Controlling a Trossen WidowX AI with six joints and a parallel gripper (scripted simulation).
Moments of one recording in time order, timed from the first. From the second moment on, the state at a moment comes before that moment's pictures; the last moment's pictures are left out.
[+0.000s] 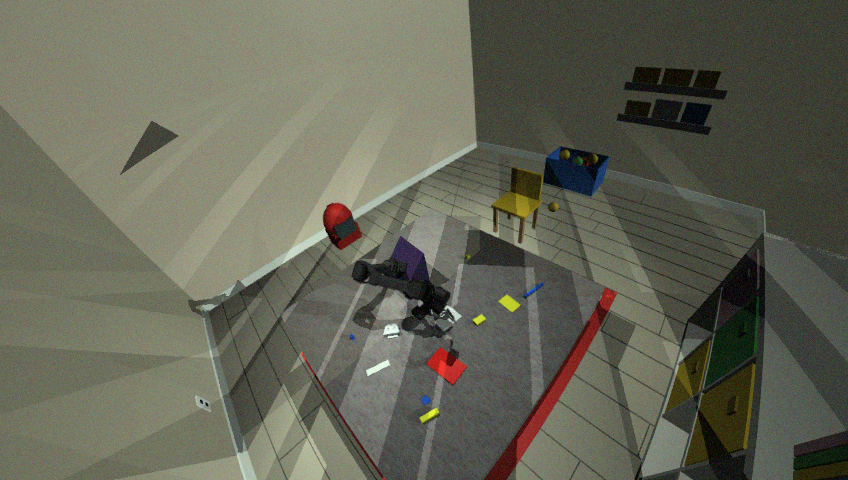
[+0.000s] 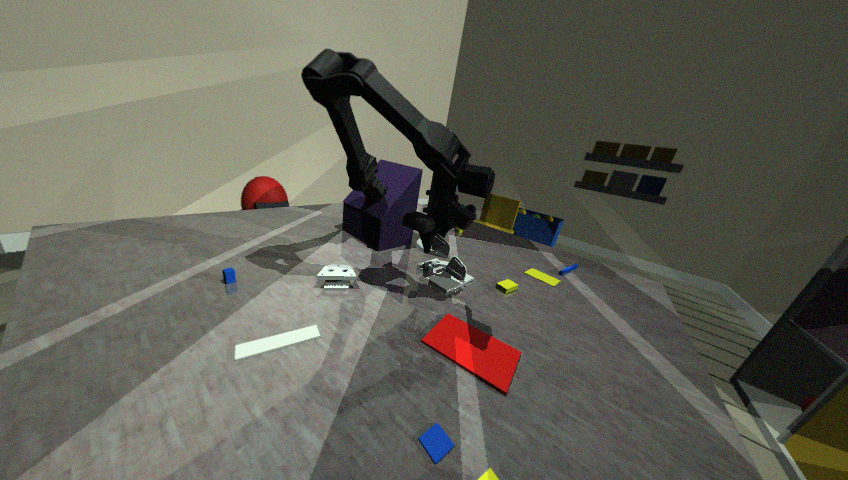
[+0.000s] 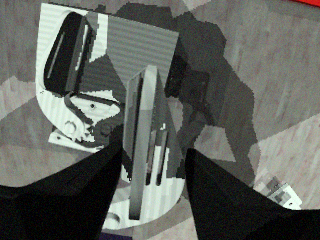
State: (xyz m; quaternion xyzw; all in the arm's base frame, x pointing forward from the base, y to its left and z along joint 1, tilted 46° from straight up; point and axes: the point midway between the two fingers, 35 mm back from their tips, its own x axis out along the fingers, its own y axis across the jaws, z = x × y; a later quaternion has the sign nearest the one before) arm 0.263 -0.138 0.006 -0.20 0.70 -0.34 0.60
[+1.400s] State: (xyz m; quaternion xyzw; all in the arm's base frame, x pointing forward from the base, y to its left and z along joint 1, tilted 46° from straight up) arm 0.289 -0.128 -0.012 -0.20 0.69 -0.34 0.60
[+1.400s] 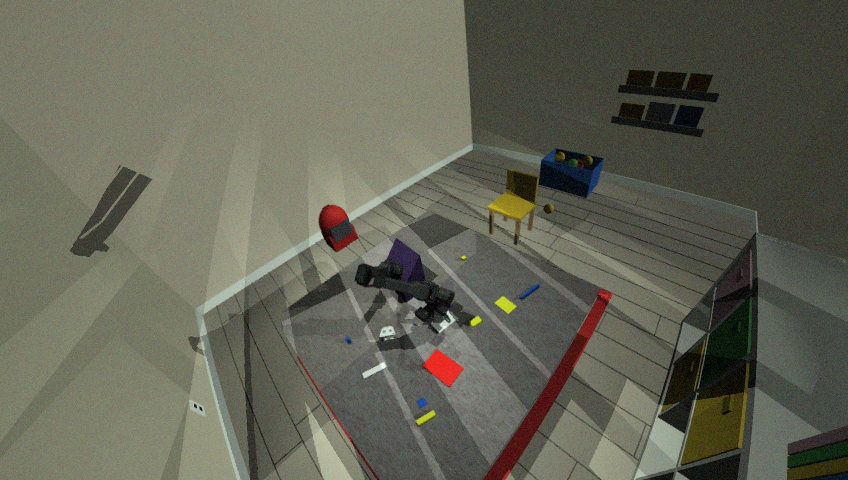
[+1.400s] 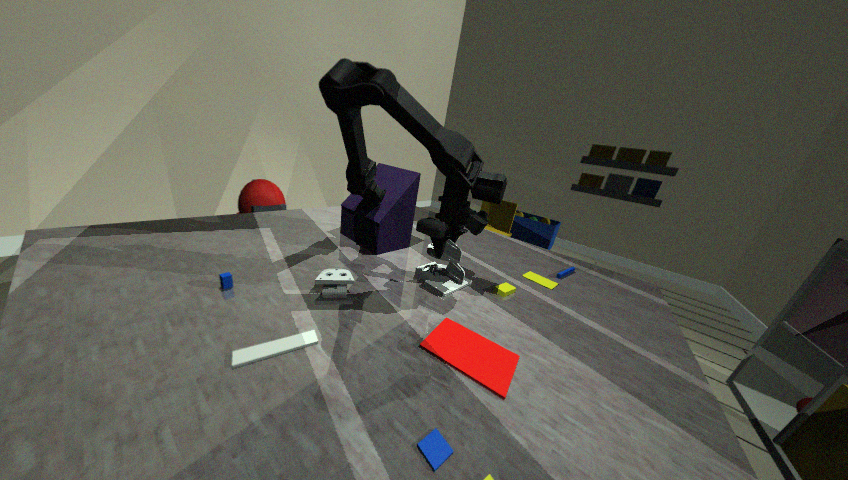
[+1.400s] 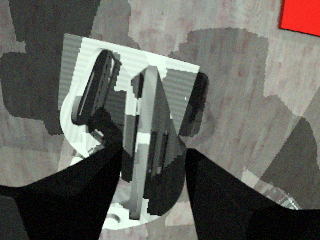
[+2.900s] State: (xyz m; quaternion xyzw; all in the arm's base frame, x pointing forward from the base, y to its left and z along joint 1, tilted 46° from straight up) arm 0.279 -0.161 -0.048 -0.20 0.69 -0.34 0.60
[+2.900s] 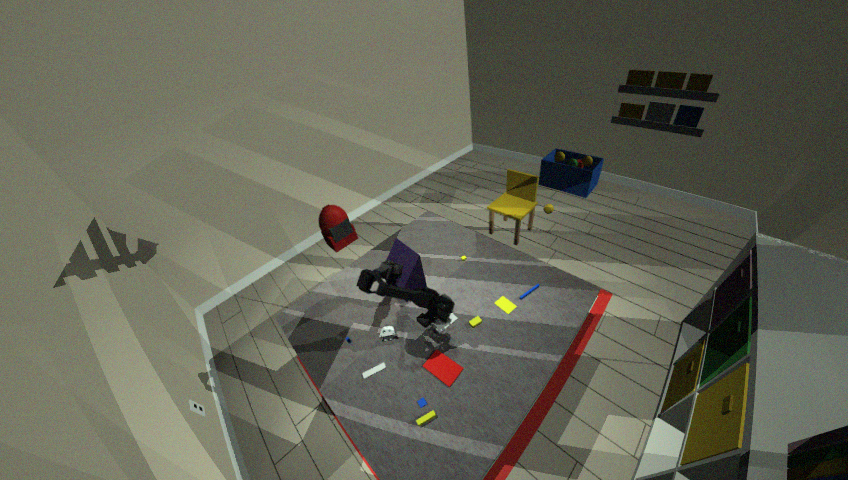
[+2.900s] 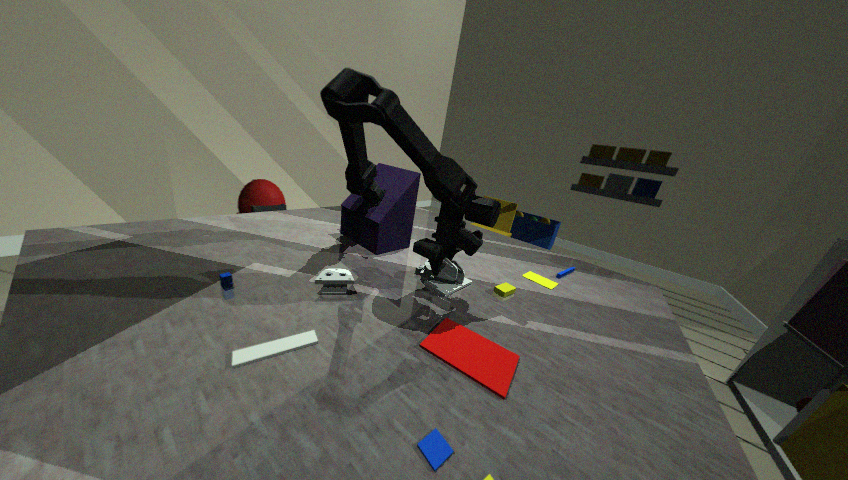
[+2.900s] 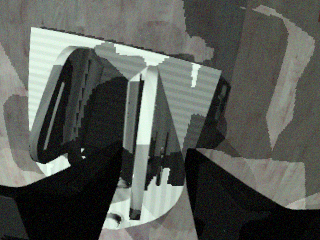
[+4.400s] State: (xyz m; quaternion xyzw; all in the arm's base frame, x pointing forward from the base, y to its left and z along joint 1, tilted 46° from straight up) arm 0.277 -0.168 -0.054 -0.20 0.70 -0.34 0.60
